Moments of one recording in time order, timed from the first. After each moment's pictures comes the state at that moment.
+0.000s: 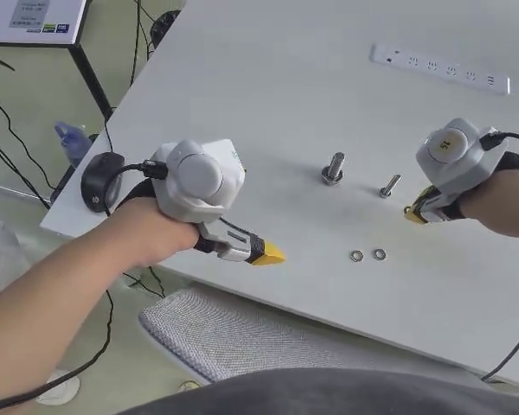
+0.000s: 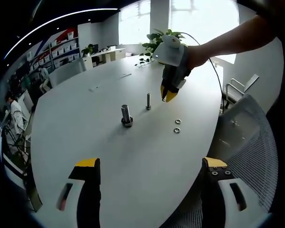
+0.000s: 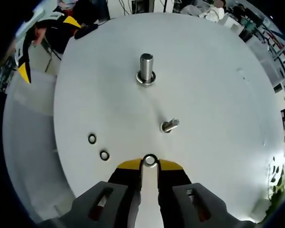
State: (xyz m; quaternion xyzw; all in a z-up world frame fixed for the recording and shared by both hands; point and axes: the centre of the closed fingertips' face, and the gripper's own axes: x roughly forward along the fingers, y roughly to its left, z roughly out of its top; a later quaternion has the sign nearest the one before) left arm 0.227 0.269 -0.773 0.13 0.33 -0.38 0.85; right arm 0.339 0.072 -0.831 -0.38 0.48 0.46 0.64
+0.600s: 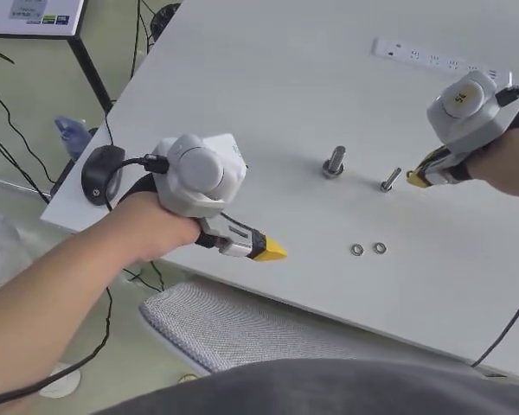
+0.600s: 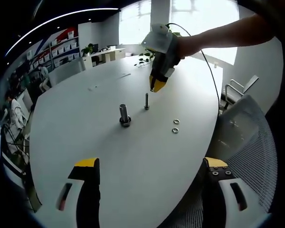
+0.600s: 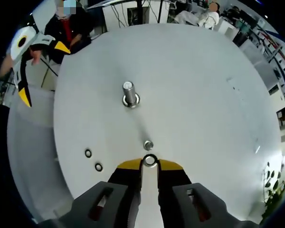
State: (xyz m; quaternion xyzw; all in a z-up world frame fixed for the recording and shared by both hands) left arm 0.224 0.266 -0.775 0.13 0.34 -0.38 0.85; right arm 0.382 0.091 -0.809 -0.36 0.46 0.46 0.66
